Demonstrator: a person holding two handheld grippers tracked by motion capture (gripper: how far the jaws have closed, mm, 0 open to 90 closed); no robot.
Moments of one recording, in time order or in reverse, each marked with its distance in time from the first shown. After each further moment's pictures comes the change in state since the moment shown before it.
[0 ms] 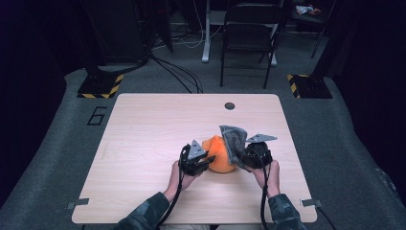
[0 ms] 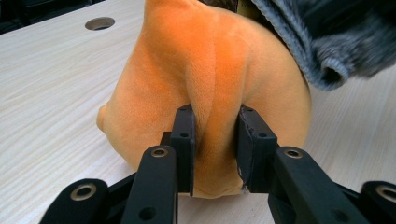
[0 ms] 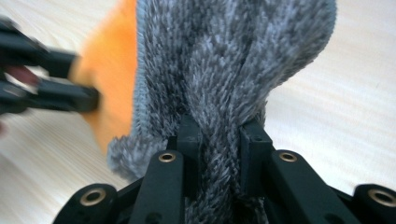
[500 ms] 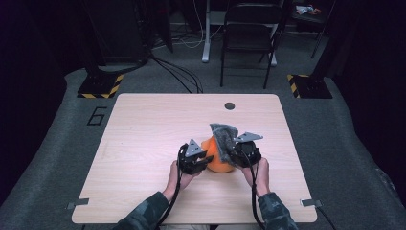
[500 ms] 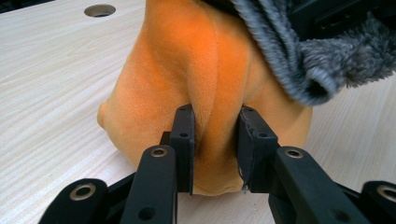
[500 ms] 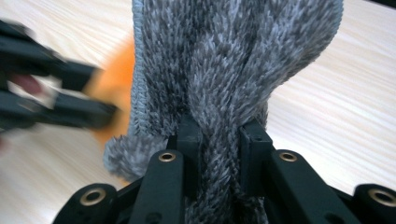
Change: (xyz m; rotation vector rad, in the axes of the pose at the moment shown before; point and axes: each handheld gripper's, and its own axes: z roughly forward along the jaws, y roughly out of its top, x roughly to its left) left arm 0.006 -0.004 0.002 0.004 -0.008 -0.049; right arm 0.022 0.007 0.021 0.030 -0.061 -0.052
